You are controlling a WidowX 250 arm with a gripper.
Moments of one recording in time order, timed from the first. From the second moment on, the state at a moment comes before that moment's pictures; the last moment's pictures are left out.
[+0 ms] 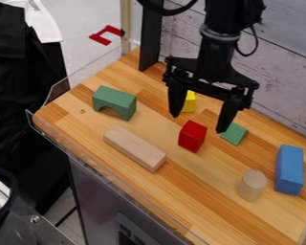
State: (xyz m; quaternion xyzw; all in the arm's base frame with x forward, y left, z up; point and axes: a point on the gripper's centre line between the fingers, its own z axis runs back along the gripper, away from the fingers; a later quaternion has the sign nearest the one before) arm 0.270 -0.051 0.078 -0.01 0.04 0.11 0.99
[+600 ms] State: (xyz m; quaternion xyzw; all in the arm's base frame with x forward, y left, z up) arm 0.284 -0.038 0.076 -0.02 0.03 0.13 0.99
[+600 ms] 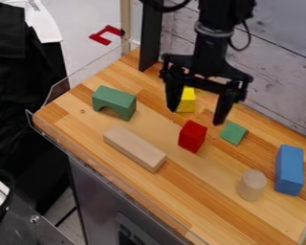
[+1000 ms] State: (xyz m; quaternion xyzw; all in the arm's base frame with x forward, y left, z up) arm 0.299 -0.026 0.068 -0.04 0.03 0.16 0.99
